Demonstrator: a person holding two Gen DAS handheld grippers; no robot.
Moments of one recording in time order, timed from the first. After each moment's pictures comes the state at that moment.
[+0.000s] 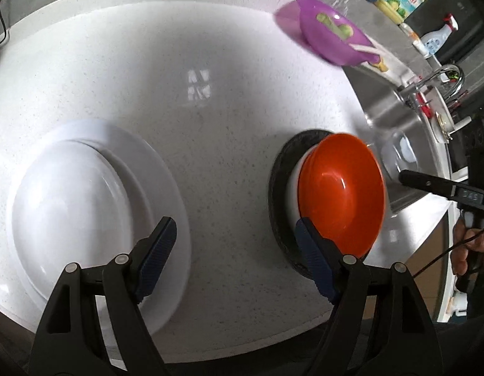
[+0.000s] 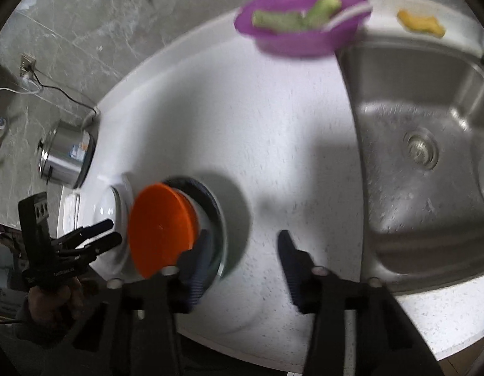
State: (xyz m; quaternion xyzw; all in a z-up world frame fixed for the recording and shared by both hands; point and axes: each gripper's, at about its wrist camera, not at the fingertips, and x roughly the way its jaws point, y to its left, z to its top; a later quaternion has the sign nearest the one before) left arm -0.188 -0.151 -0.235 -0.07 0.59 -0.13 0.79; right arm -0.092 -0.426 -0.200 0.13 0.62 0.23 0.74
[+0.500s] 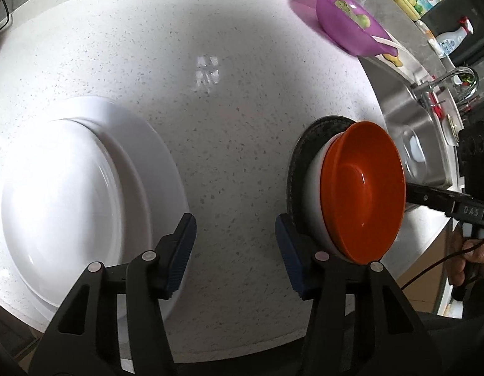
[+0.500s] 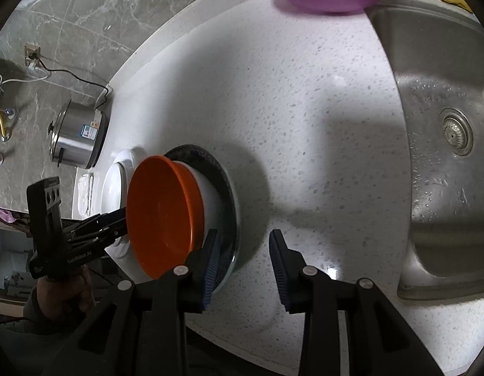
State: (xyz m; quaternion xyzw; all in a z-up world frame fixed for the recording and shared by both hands) left arm -0.186 -0.148 -0.259 -0.08 0.62 -0.11 0.78; right arm -0.090 -0.408 -0.234 0.14 0.65 0.28 0.69
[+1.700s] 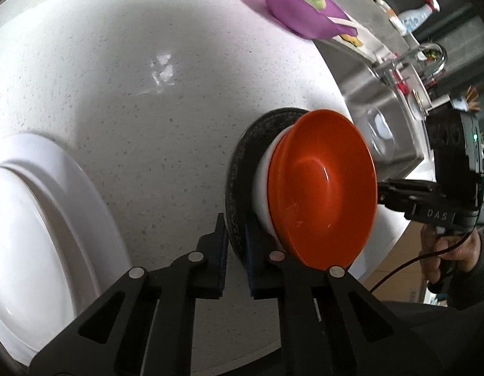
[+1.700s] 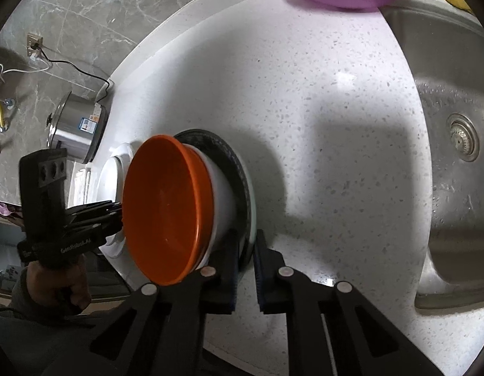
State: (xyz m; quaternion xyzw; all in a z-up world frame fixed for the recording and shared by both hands) left arm -0.157 -0.197 -0.268 -0.08 0.62 -0.21 0.75; right arm -0.093 -0.394 -0.243 0.13 0.64 0.28 0.70
